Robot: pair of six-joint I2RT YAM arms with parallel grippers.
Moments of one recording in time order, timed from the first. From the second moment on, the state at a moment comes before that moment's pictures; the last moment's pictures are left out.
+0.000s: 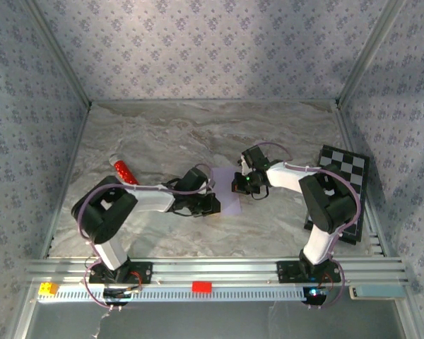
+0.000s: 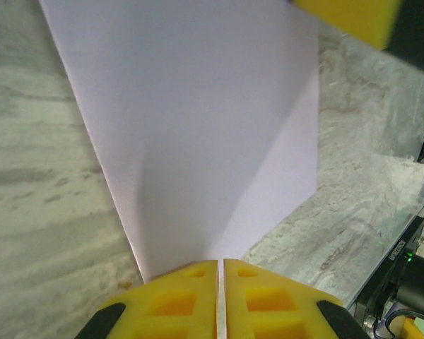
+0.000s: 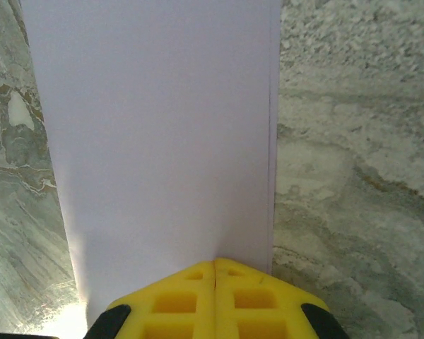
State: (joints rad) left arm -0.81 1.70 0.76 0.00 0.46 -0.90; right arm 0.49 1.76 0.93 -0.31 -0.36 0.53
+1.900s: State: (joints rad) left arm -0.58 2.05 1.16 0.02 0.53 -0.86; right arm 0.45 1.50 0.64 -0.30 -0.60 0.75
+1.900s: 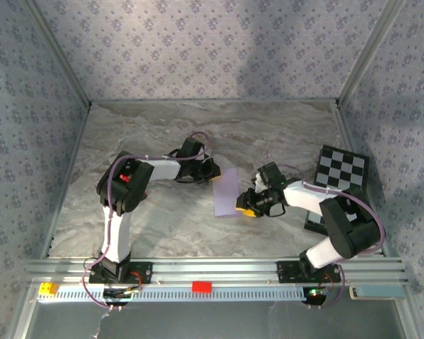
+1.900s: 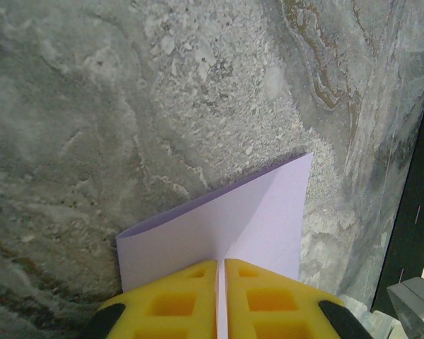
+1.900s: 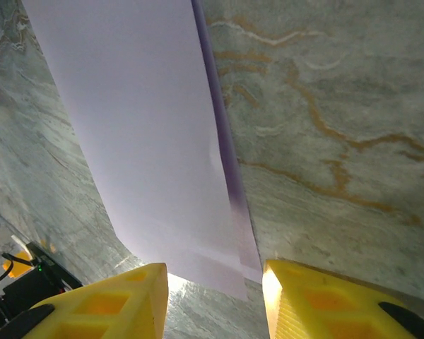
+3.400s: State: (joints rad) left arm -0.59 1.75 1.12 -0.12 0.40 -0.68; right arm 0.37 1.74 0.70 0.06 -0.76 0.86
